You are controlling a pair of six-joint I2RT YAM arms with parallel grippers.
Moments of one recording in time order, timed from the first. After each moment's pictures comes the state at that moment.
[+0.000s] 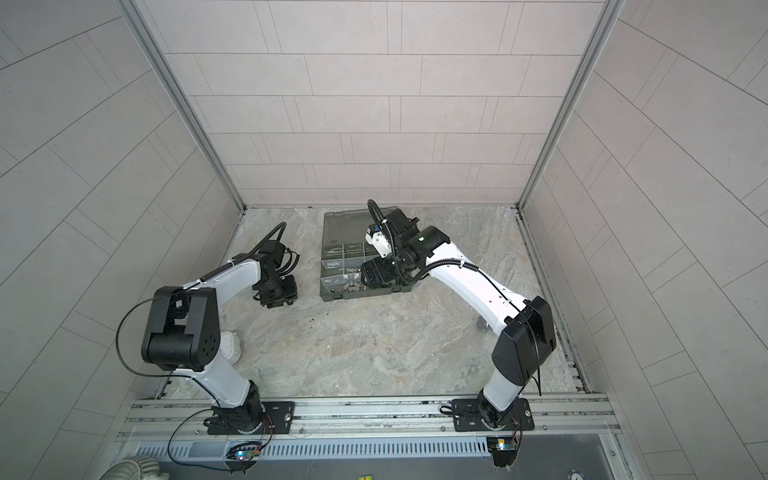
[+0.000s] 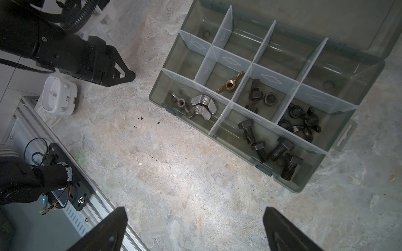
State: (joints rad) left arm -0.04 1.69 1.04 -0.77 0.05 -0.41; right arm 0.62 1.65 1.60 -0.97 -0.24 0.15
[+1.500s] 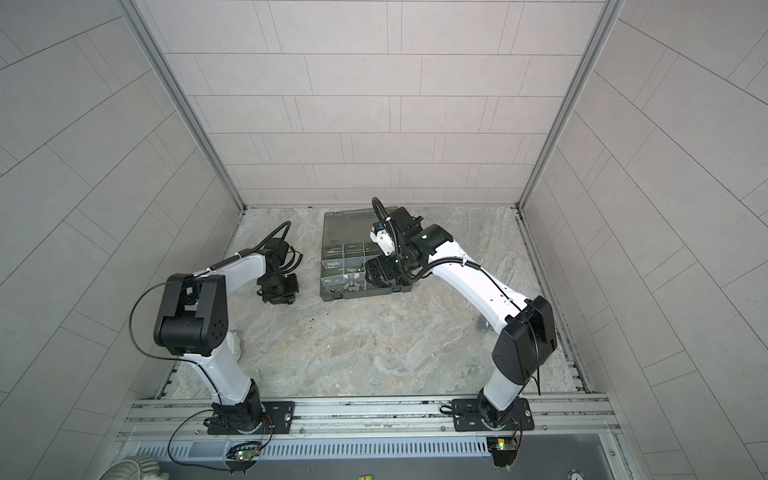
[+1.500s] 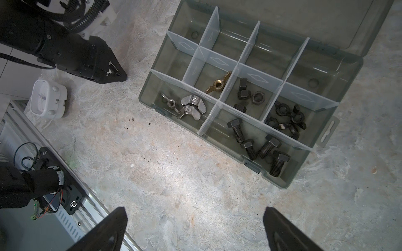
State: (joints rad) left arm -0.04 1.80 1.13 -0.81 0.03 -0.38; right arm 0.59 1.65 1.59 -0.97 -0.22 0.14
